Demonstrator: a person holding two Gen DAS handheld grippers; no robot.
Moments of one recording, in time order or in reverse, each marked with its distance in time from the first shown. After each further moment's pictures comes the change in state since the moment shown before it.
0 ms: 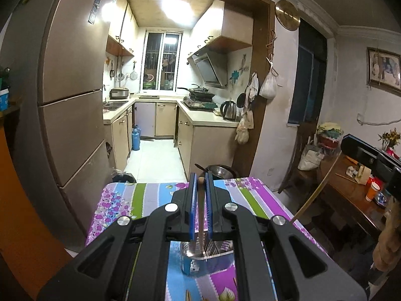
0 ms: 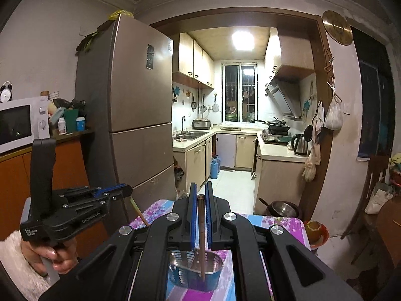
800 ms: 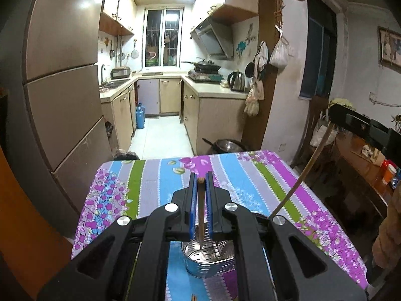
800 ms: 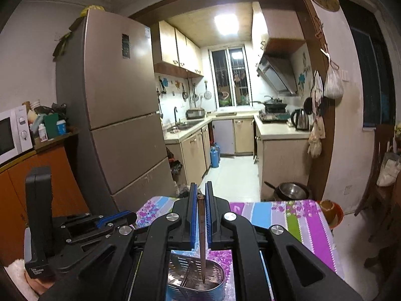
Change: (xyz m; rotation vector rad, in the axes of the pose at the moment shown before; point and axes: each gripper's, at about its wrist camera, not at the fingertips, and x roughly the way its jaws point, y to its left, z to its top) left arm 0.090 0.008 -0.046 0.031 0.154 0.051; right arm 0.108 -0.035 -0.049 0.131 0.084 -0.005
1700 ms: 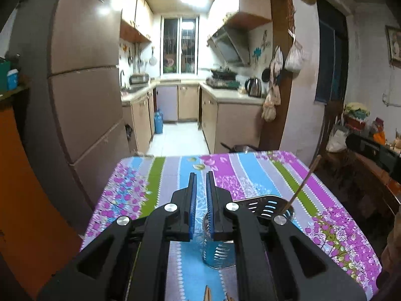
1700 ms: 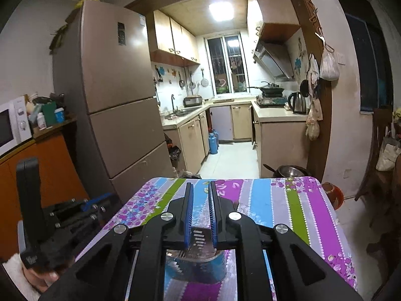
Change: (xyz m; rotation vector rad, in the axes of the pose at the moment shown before) left arm -0.039 0.010 -0.036 -0.019 -0.086 0.095; right arm -0.034 -0.001 -0.049 0.018 0.025 0.007
